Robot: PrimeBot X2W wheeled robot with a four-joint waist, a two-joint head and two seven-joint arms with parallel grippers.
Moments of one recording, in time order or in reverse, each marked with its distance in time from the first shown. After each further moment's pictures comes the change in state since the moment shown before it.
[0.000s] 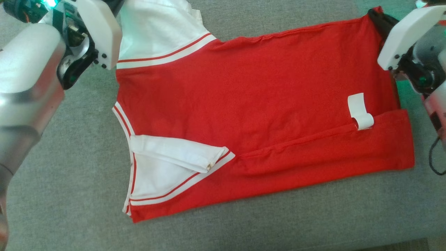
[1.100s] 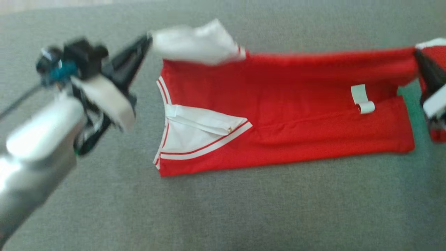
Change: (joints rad) left arm 0.259 0.123 -0.060 -0.292 -0.036 0.067 -0.418; right arm 0.350 -0.251 -0.039 -0.280 0.373 0.000 -0.217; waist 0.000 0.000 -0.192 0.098
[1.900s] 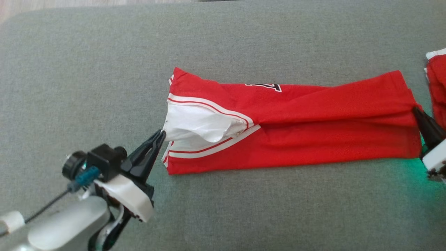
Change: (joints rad) left arm 0.370 0.135 -0.060 -0.385 -0.062 0.279 -0.053; right arm 0.273 -0.042 -0.044 -0.080 0.016 0.000 -0.065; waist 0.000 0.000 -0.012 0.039
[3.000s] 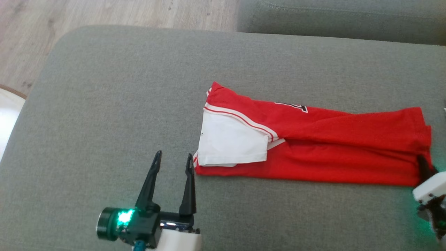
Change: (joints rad) left arm 0.589 -0.526 0.613 -0.043 0.676 0.184 -0.063; right arm 0.053 0.229 -0.205 0.410 -0.151 0.000 -0.054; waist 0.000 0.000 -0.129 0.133
